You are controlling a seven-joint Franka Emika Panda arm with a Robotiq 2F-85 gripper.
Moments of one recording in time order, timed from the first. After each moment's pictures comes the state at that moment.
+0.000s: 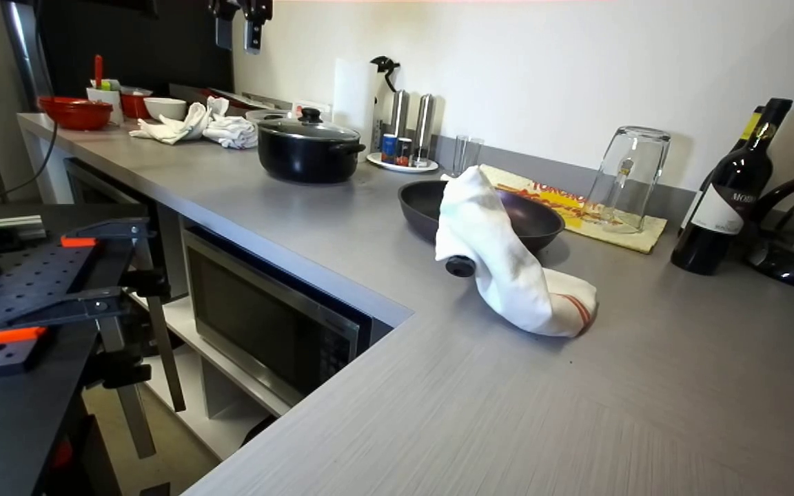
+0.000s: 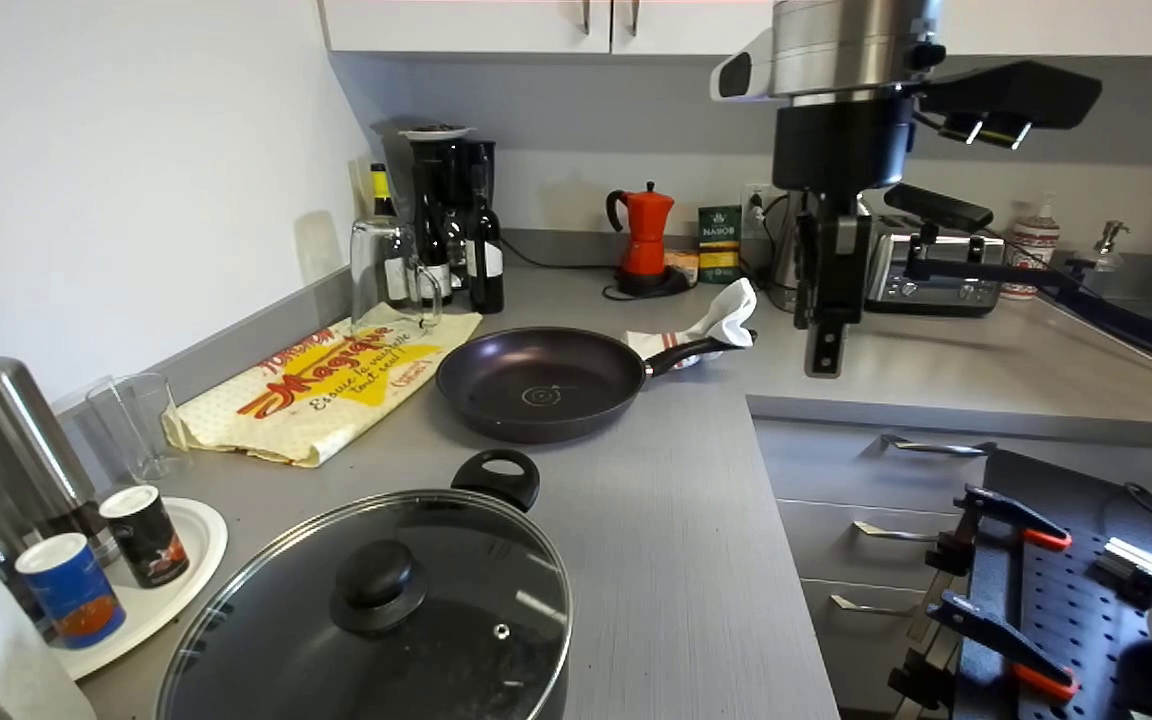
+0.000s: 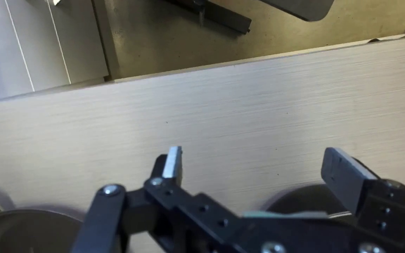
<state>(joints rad) 0.20 -0.39 0.22 -2.52 0.09 2.06 -0.03</state>
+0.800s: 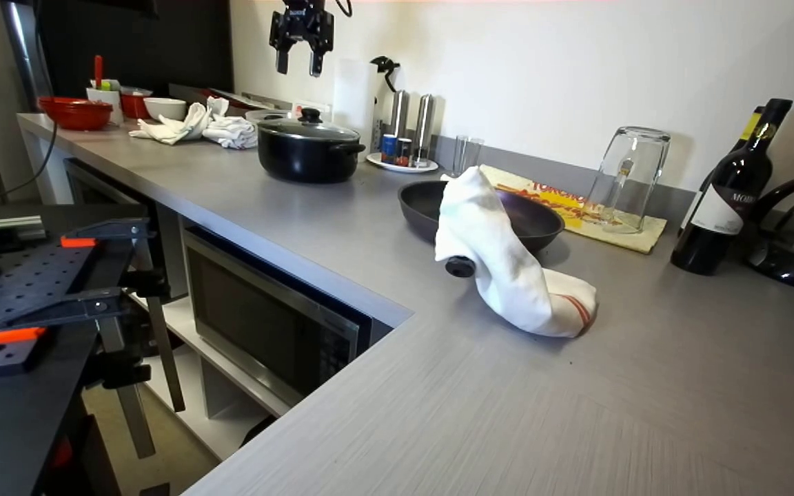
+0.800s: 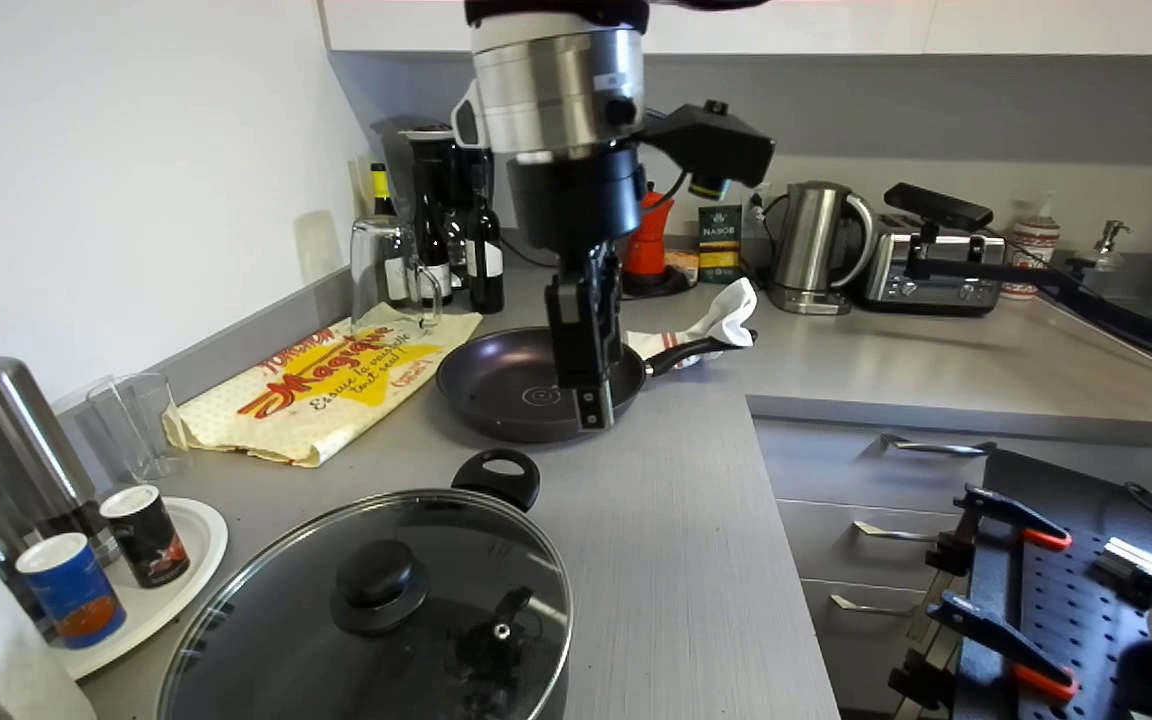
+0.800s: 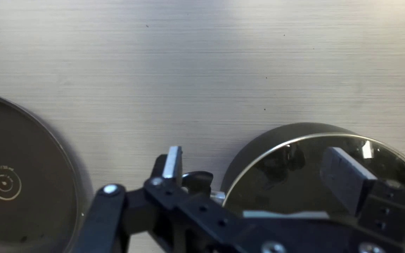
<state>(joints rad) 0.25 0.13 0.31 -2.03 -0.12 2.02 0.10</state>
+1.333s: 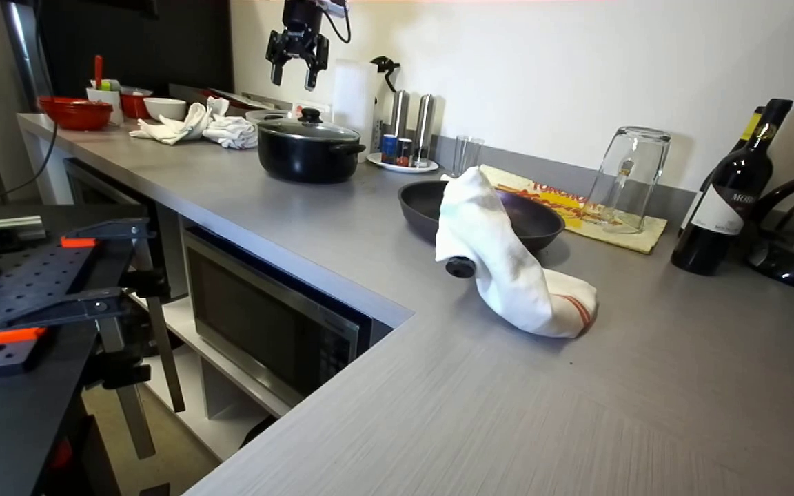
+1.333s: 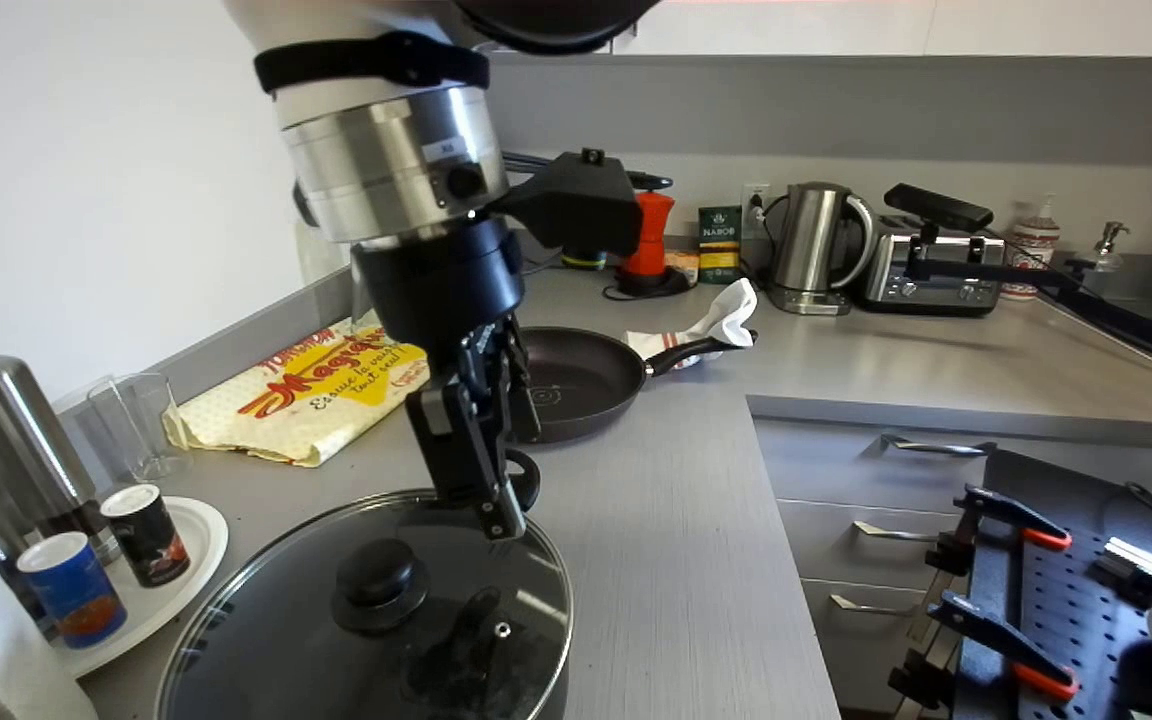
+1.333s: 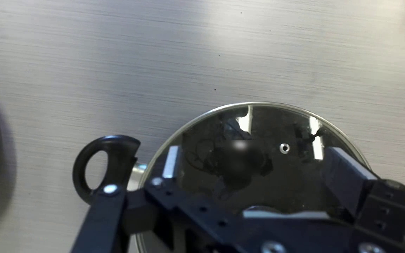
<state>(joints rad) 0.39 0.38 0.31 -1.74 -0.16 1.88 0.11</state>
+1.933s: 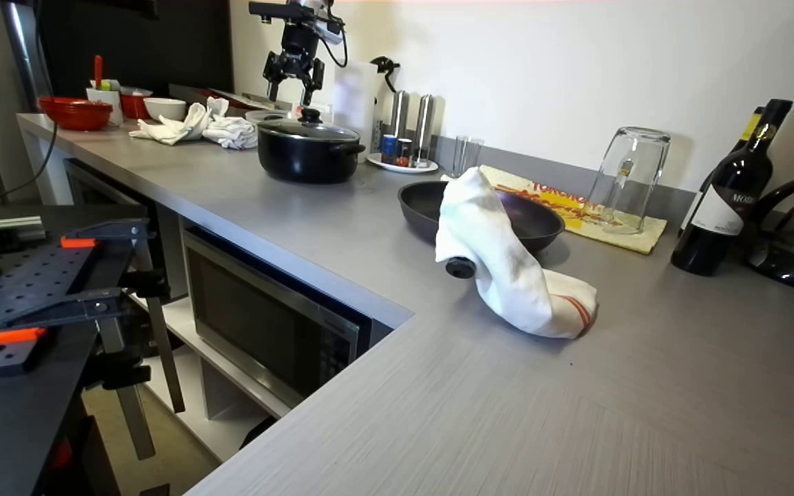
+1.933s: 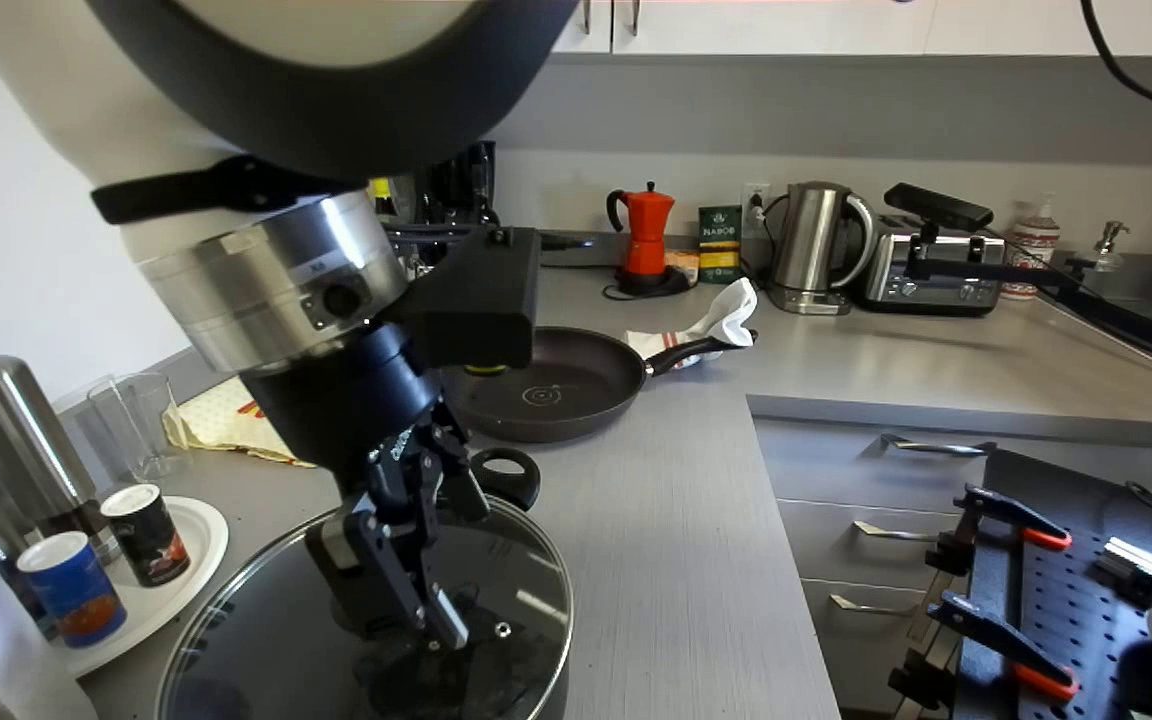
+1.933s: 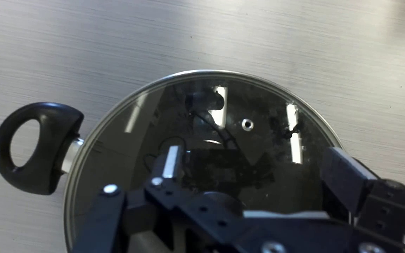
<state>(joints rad) 0.49 0.59 0.28 -1.51 -0.17 1.78 0.12</state>
